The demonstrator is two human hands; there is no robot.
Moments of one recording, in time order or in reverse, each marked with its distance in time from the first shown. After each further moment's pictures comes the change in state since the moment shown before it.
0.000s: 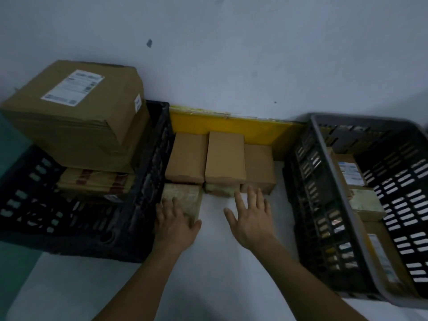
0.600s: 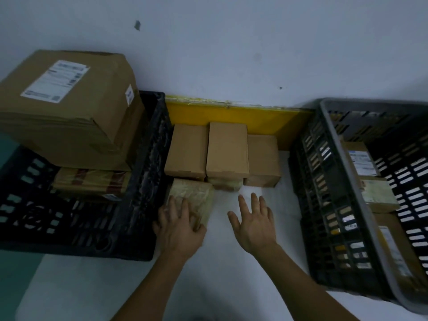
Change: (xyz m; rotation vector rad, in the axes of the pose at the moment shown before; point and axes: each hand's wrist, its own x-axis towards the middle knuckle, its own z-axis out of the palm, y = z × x) left_hand -0.015 -0.003 0.016 0.116 0.069 0.055; right_hand -0.005 0.003 0.034 0.106 -0.096 0.048
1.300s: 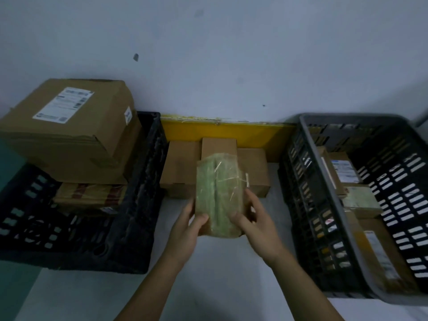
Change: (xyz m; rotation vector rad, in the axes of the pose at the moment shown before) left_hand -0.045 0.047 -0.076 -1.330 -0.129 0.161; right_hand -0.056 -0.001 -0.087 1.324 0.053 -0.184
